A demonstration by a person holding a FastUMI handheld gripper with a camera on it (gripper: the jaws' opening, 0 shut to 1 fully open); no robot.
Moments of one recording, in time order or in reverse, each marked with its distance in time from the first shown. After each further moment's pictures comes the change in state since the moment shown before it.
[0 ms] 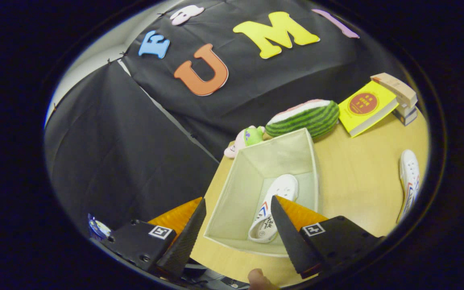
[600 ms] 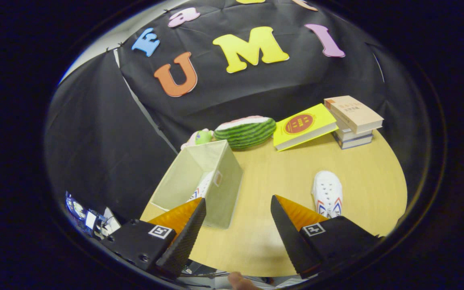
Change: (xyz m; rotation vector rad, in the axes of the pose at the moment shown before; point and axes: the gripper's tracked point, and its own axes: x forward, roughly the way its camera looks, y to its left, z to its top) arm -0.141 -0.153 0.010 -0.094 0.035 -0.258
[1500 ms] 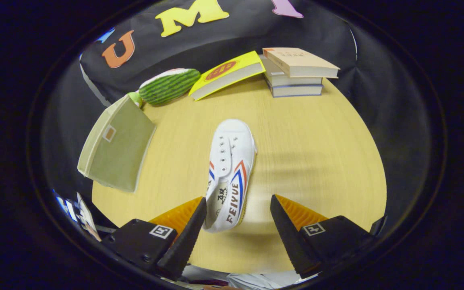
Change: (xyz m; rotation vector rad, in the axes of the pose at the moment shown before) arm 0.032 -0.220 -0.097 0.057 0.332 -0.222
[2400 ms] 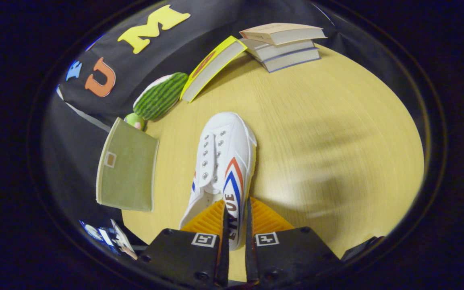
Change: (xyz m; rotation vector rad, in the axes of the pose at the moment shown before) arm 0.022 0.024 0.002 0.229 -0.014 0.189
